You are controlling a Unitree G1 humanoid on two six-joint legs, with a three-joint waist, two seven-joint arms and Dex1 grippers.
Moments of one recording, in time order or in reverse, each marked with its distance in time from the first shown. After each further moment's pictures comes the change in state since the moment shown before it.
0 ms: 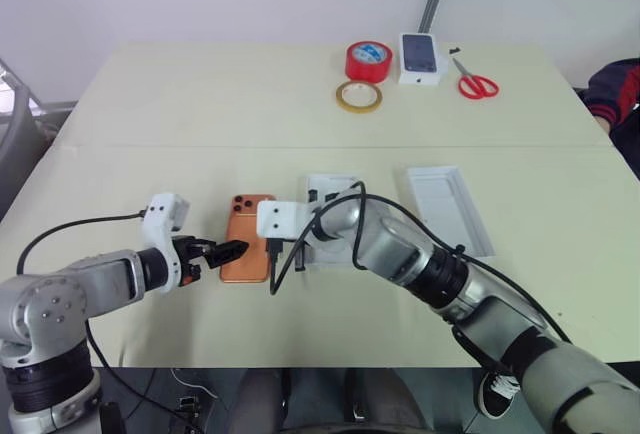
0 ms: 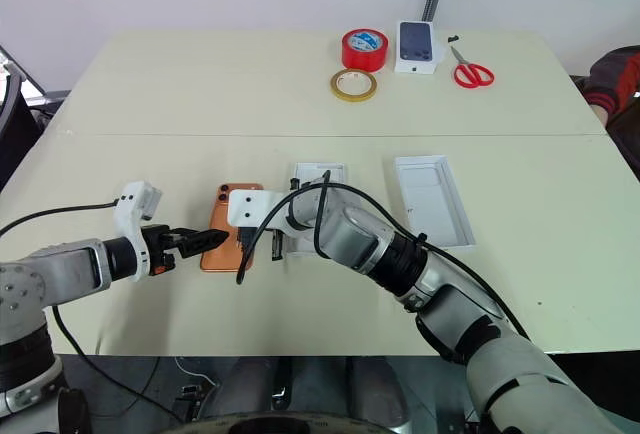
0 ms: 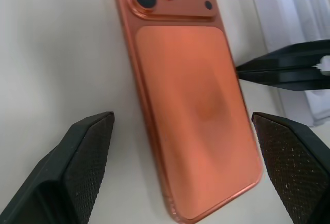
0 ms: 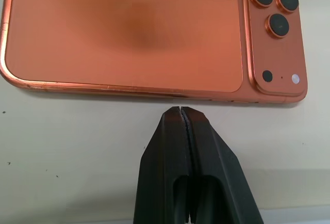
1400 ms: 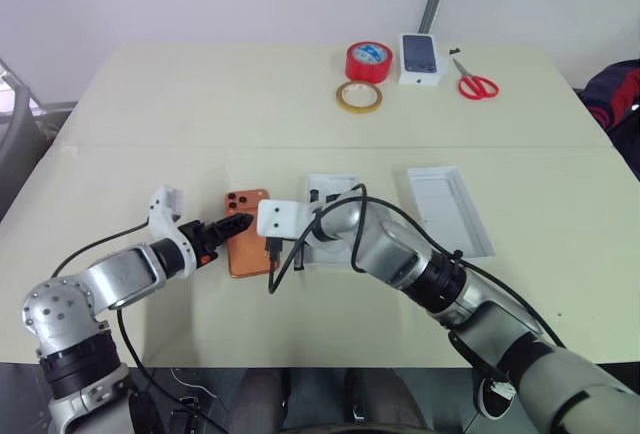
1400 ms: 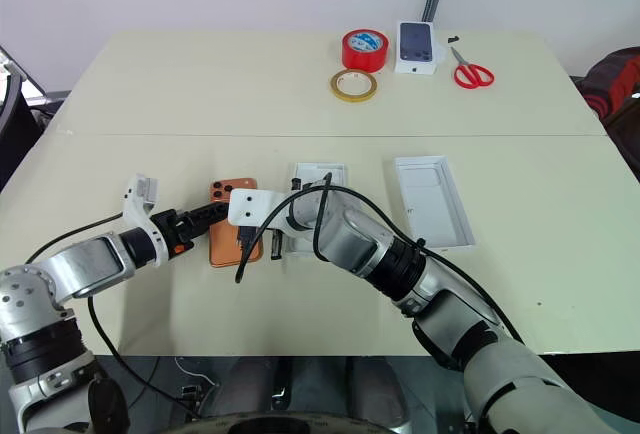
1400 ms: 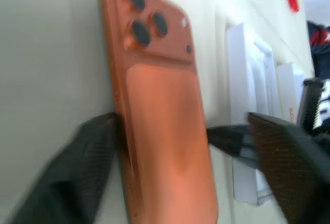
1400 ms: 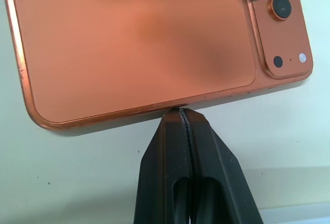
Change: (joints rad) left arm -0.020 -0.128 0.079 0.259 -0.497 -0.173 0.492; right arm 0.033 0.024 -0.034 -0.003 -0.038 0.003 -0.003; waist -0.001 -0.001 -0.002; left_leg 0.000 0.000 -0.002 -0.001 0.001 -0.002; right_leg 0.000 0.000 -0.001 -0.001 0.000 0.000
